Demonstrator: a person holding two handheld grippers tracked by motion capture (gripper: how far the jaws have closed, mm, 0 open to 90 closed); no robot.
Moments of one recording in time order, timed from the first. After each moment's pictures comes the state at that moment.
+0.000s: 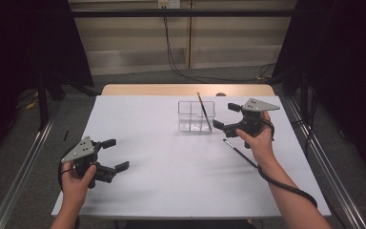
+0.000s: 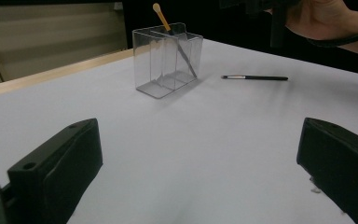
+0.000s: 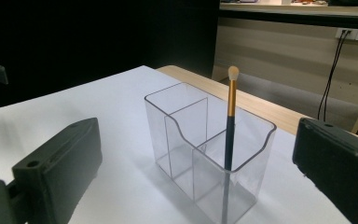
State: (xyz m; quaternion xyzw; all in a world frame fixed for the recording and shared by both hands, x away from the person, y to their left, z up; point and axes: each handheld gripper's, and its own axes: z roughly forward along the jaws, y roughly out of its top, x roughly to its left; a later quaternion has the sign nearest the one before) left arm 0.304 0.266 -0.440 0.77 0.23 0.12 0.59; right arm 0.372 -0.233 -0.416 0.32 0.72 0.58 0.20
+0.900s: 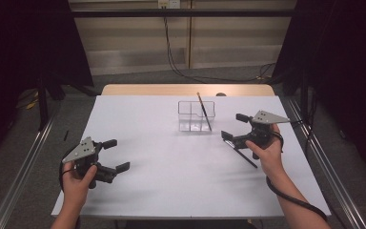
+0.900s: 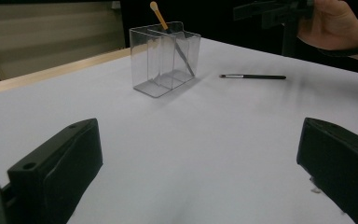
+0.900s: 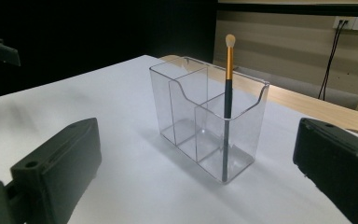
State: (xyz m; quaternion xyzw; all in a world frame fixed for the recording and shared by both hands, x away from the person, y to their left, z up) left arm 0.304 0.264 -0.441 0.77 0.23 0.11 0.59; right arm 0.343 -0.256 -0.435 0.33 0.72 0.58 0.20
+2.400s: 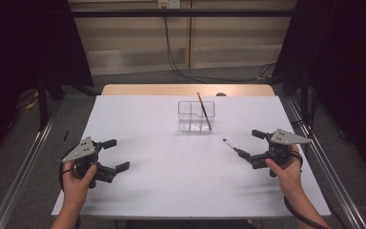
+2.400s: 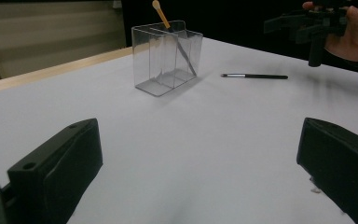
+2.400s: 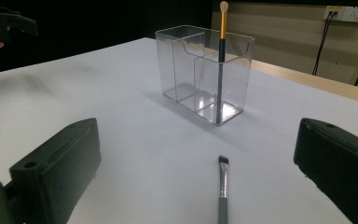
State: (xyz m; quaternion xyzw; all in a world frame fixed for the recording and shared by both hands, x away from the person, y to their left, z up) left arm 0.305 0.265 -0.443 0.77 0.23 0.11 0.59; right arm 0.289 -0.297 -0.455 0.33 0.73 0.57 0.20
